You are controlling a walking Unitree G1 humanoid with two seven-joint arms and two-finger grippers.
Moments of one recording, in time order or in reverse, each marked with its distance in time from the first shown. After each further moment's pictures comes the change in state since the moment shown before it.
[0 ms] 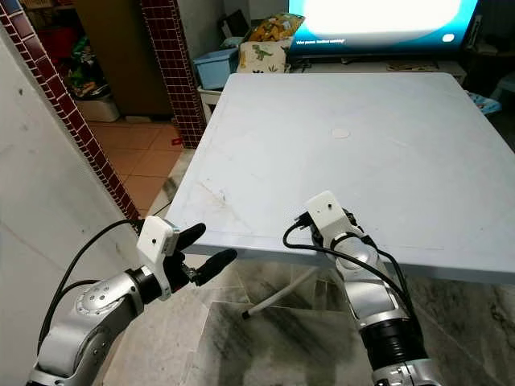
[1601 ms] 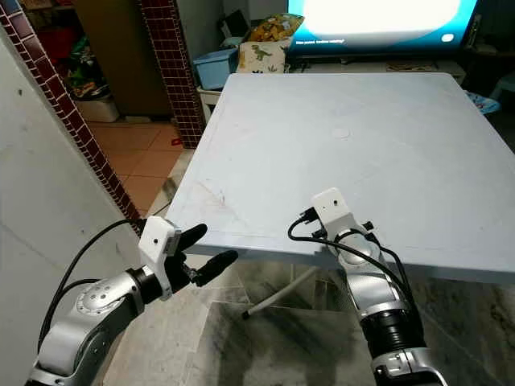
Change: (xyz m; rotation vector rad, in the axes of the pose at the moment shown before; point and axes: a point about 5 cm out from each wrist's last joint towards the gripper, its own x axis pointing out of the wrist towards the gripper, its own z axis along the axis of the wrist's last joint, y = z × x) left arm 0.001 -0.001 0.000 0.006 0.012 -0.009; right arm 0.009 -0.008 -0.003 0.033 0.004 -0.032
